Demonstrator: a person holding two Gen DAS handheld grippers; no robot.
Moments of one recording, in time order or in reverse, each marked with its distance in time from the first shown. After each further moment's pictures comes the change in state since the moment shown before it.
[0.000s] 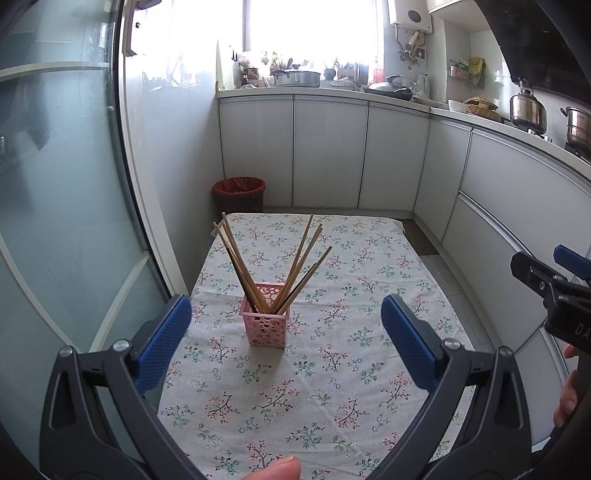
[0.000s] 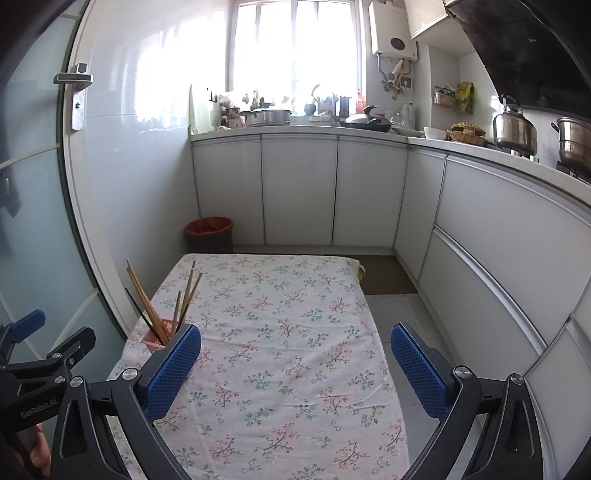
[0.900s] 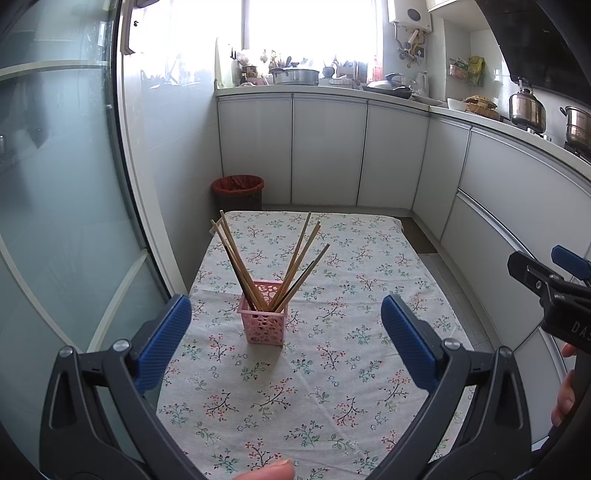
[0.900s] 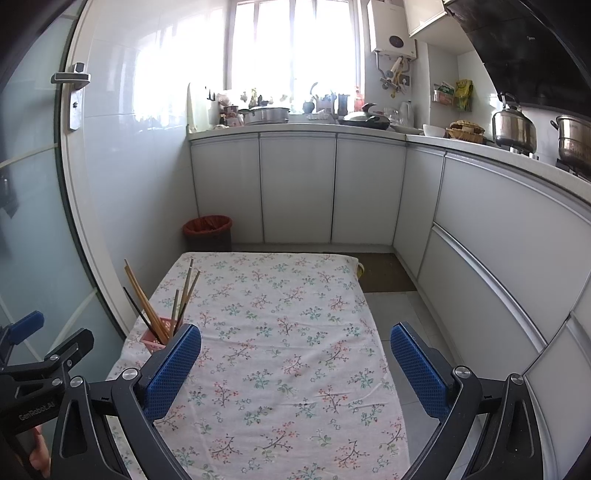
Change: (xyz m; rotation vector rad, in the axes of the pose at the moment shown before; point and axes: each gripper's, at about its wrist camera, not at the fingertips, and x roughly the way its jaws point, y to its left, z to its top) left arm 0.000 -0.001 0.001 -0.003 0.008 -0.003; right arm 0.003 0.000 -0.005 0.008 0.008 -0.006
